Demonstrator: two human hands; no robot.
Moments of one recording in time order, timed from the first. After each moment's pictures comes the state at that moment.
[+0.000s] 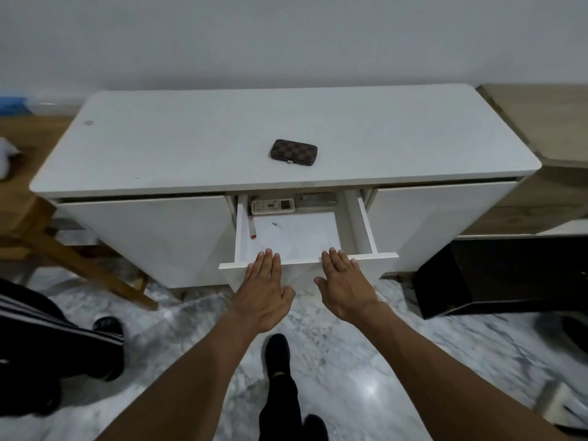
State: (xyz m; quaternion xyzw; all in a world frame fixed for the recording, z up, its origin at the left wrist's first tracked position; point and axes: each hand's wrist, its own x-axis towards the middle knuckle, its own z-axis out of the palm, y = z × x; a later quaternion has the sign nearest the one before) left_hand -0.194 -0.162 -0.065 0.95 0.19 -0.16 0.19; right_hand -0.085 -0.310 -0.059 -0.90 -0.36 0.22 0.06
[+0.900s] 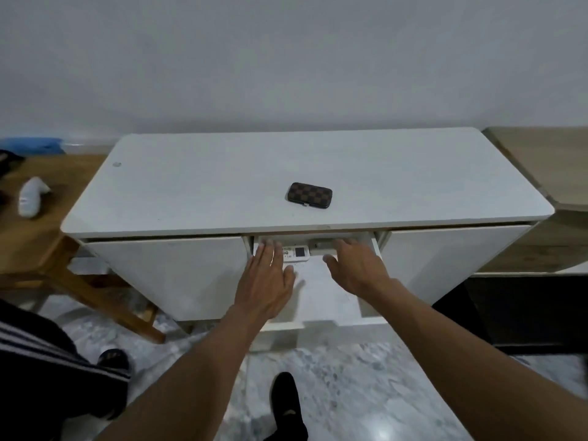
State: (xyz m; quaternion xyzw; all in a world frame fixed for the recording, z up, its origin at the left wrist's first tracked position) left_hand -0.139 -0.096 -0.019 0.96 0.23 0.01 0.17; right_hand -0.016 -0.238 0.026 -0.93 -0.34 0.11 0.11
